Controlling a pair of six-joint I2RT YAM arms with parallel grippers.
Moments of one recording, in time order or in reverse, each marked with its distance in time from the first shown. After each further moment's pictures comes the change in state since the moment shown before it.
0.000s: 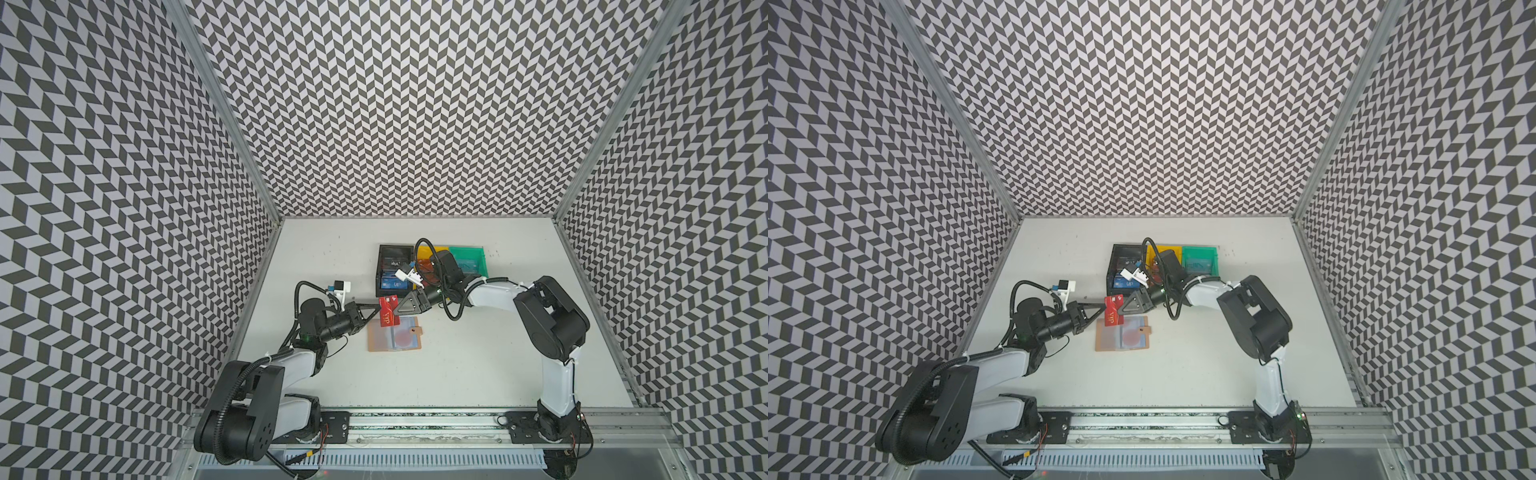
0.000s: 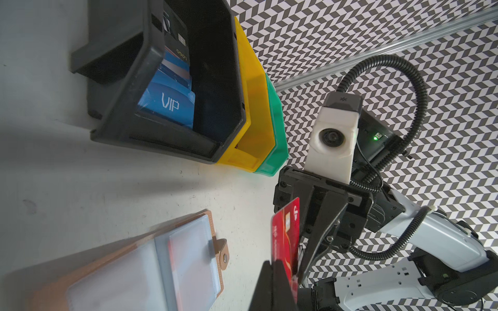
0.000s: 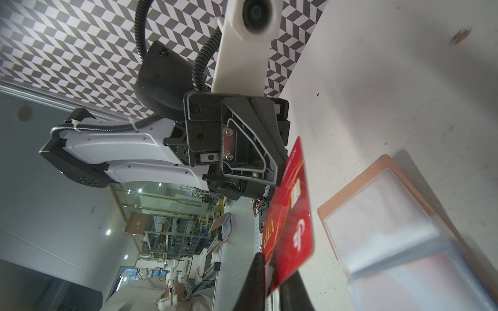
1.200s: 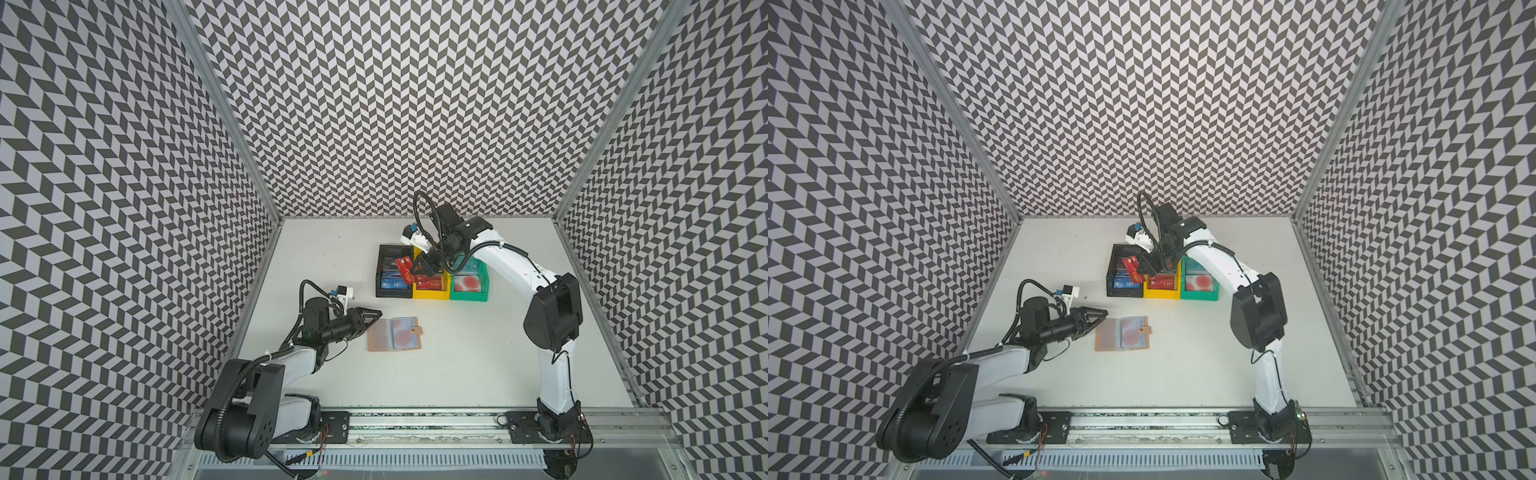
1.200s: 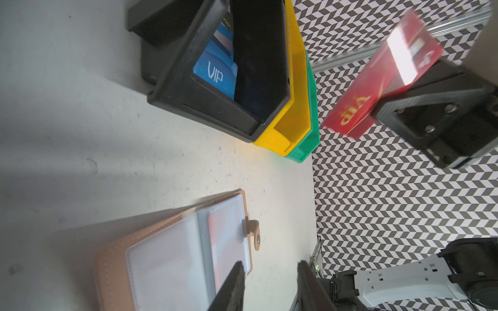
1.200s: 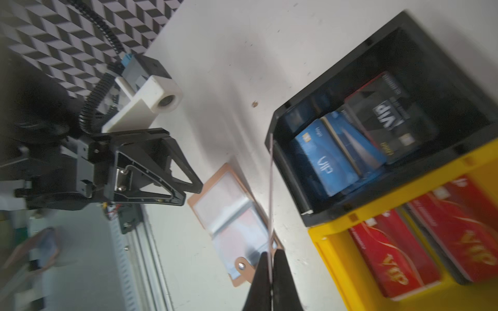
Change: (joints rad) left arm 0.001 0.021 0.033 -0.232 -0.016 0.142; right arm -0.068 0.078 0.814 -1.126 0.771 -0.728
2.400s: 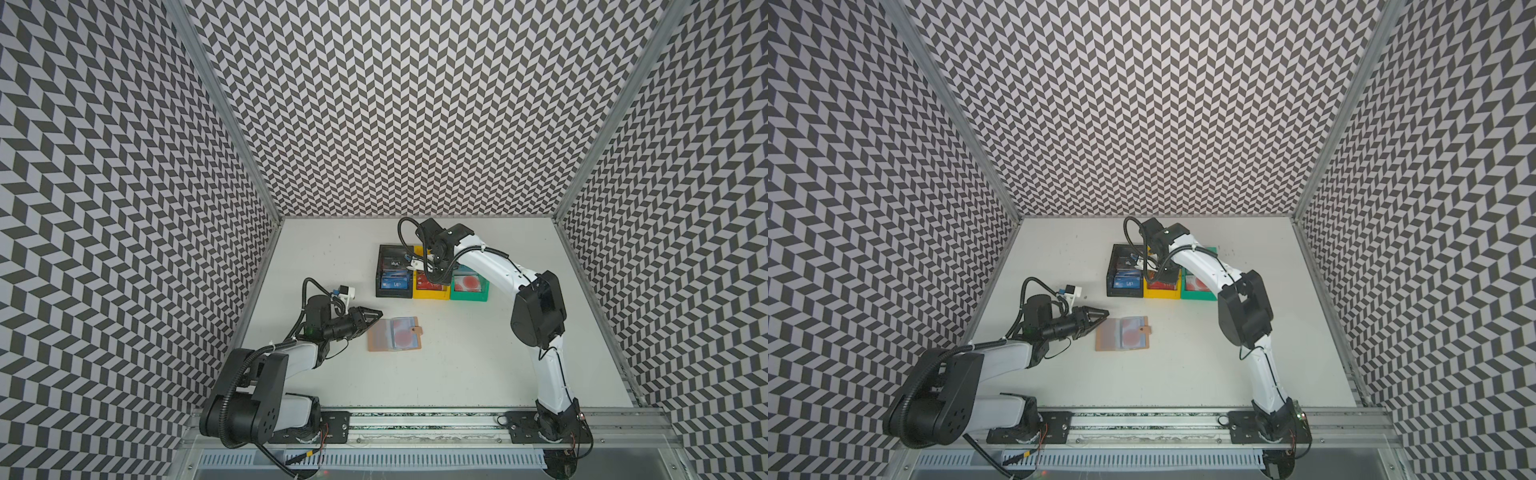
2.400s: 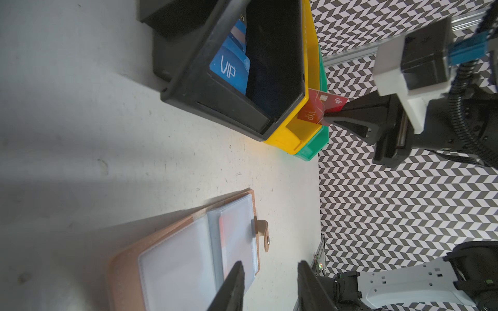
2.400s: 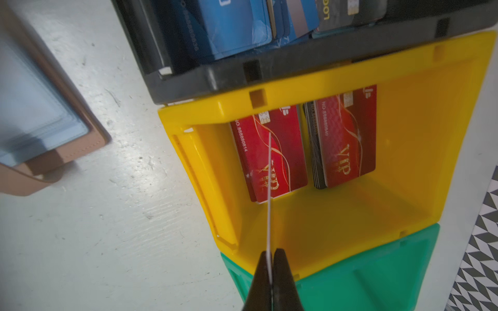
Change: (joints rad) left arm 0.000 0.053 0.023 -0.016 0.003 0.023; right arm 0.072 0.100 -0.042 -0.117 0.644 -0.454
